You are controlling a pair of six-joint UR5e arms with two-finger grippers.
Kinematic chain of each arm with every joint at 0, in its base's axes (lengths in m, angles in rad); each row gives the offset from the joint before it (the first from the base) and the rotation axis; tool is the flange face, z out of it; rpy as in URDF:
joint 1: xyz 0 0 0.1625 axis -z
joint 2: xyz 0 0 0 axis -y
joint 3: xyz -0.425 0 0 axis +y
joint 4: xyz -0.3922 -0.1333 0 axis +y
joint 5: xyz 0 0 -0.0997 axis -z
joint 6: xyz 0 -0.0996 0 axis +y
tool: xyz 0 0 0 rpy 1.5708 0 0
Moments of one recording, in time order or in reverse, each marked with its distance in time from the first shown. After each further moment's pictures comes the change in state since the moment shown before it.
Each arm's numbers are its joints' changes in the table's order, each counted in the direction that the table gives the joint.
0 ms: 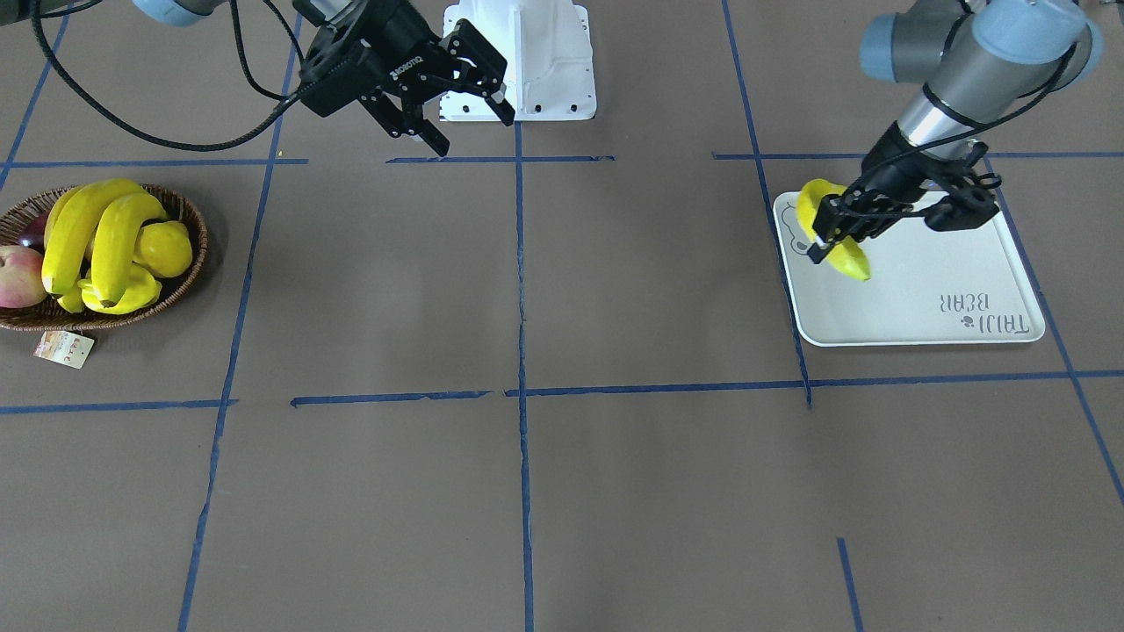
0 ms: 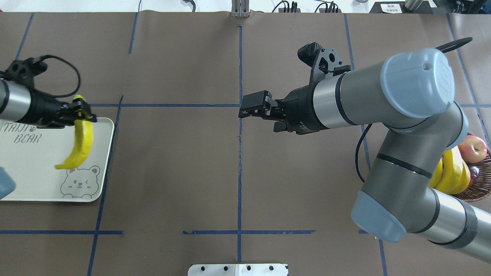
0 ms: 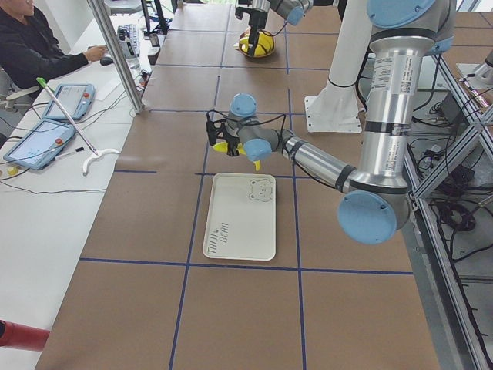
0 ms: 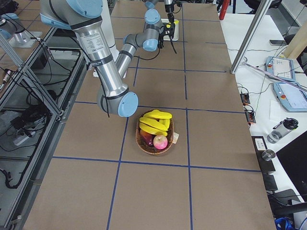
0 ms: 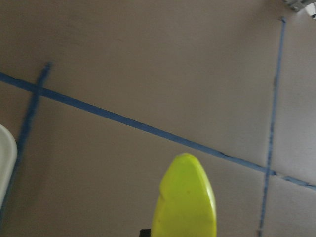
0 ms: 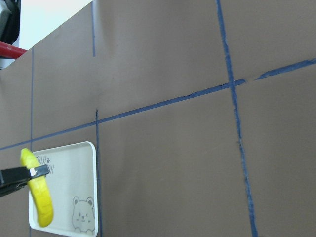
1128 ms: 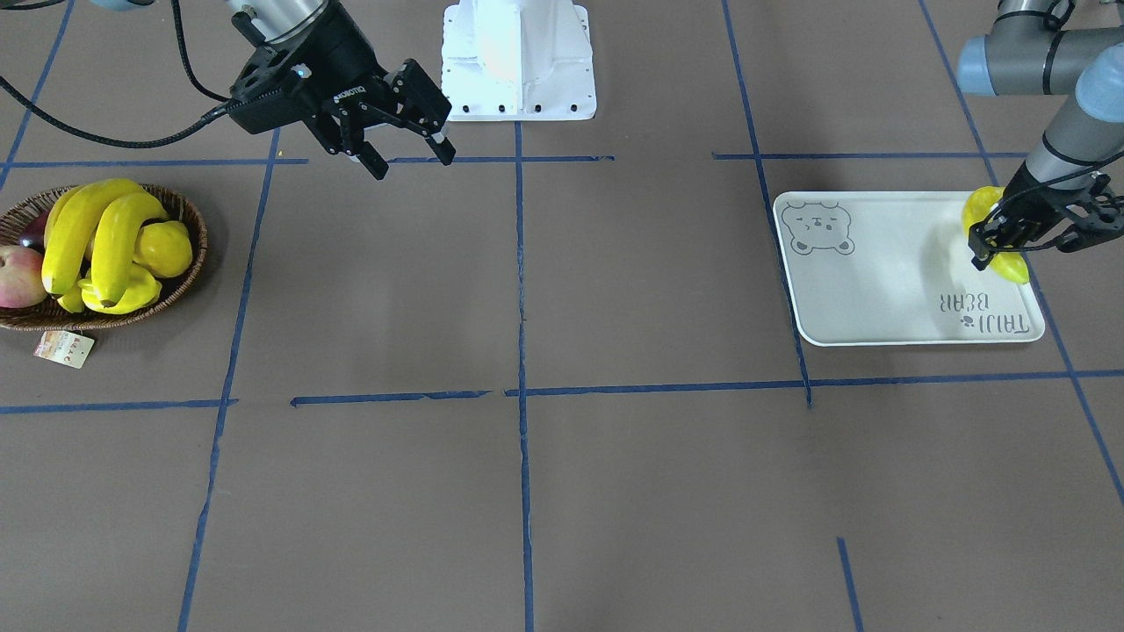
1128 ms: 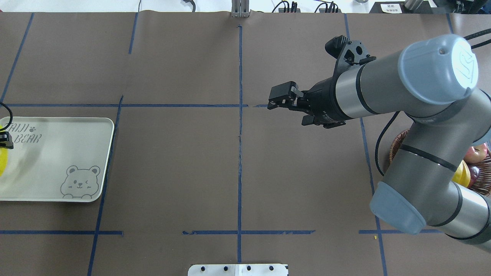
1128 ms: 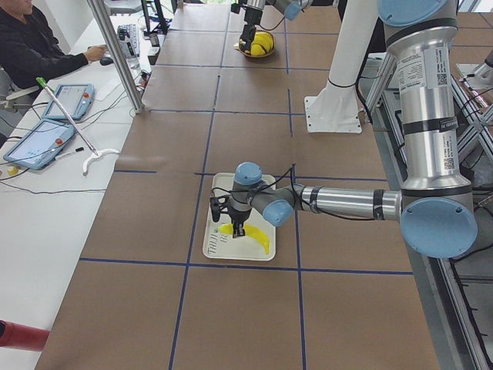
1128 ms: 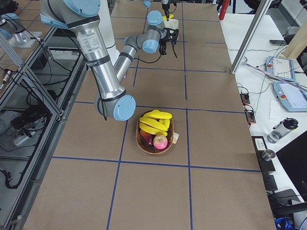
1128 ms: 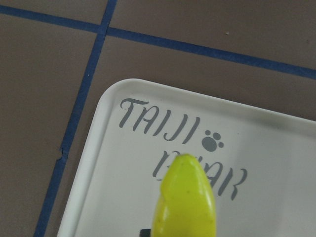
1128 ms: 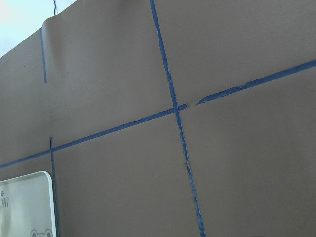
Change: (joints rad) left arm 0.074 0.161 -0.248 0.046 0.112 -0.282; right arm -0.045 -0.055 -0.029 0.092 0.001 0.001
